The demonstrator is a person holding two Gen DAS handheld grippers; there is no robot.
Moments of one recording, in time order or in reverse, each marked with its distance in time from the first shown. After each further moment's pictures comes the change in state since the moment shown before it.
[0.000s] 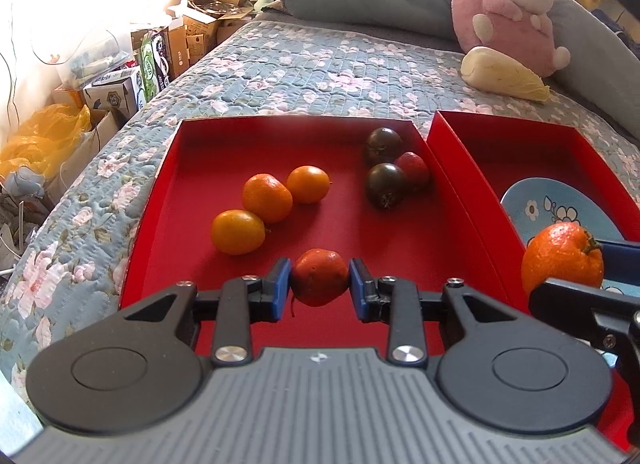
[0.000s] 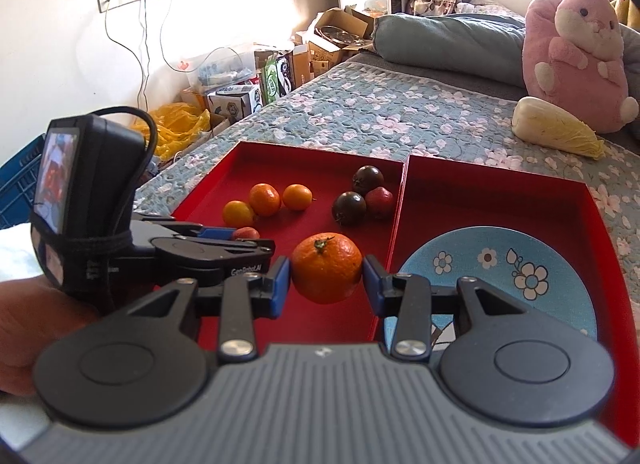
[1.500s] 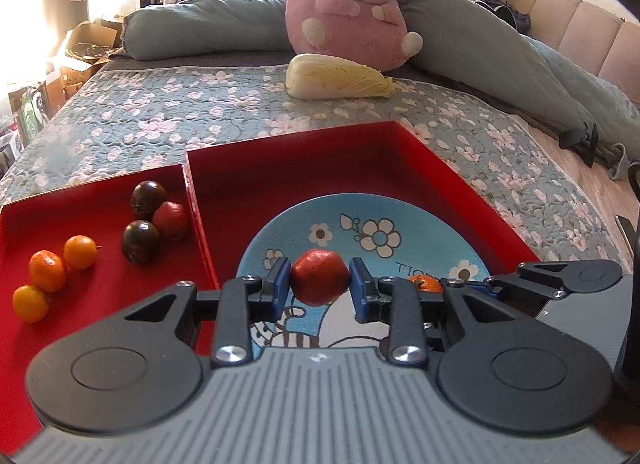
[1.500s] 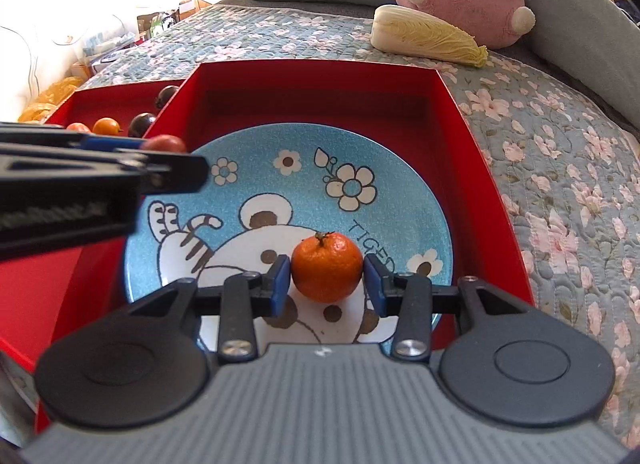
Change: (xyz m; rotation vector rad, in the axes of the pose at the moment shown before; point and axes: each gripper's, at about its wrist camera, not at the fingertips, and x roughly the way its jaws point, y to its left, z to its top) left arm -0.002 -0.146 0.013 0.202 -0.055 -0.296; right arm 0.023 -0.124 -0.055 0.116 0.138 -0.260
